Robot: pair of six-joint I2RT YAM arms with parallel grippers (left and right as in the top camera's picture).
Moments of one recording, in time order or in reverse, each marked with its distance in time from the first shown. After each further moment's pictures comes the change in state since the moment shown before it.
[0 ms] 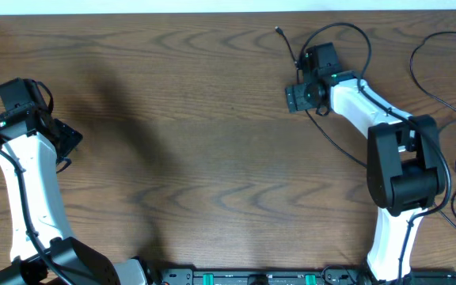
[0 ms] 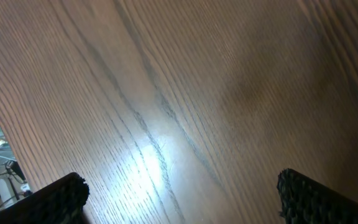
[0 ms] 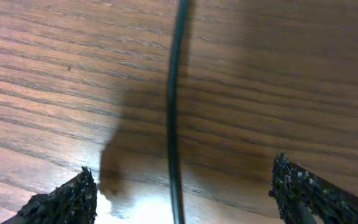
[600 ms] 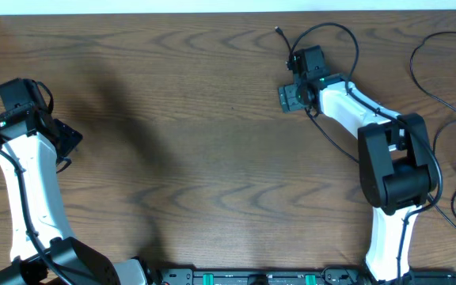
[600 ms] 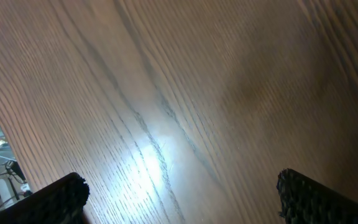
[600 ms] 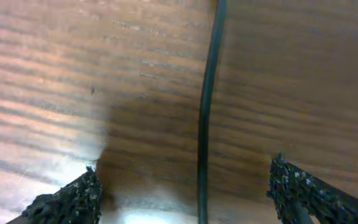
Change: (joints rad) left arm 0.000 0.000 0.000 0.000 0.000 0.000; right arm 0.043 0.026 0.002 0.064 0.064 0.004
